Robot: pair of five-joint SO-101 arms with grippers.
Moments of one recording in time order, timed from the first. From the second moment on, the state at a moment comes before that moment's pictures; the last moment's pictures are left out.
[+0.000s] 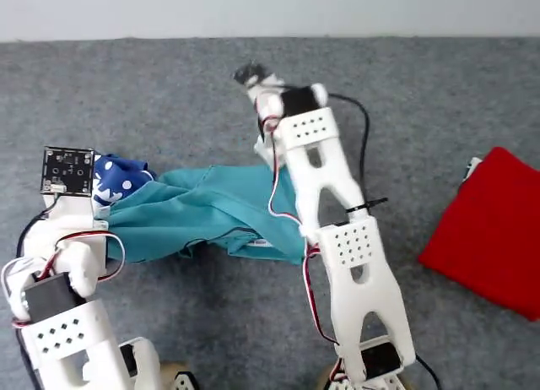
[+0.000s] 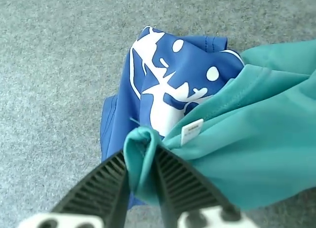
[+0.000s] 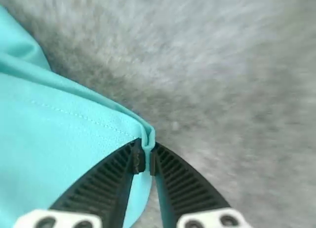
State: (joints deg) left arm -26.7 -60.9 54.1 68.2 -19.2; right arm -20.9 58.5 -75.3 100.5 19.6
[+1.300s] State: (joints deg) left arm -0.3 -40.0 -8.2 75.5 -22.6; right arm -3.7 -15.6 -76.9 84.5 49.9
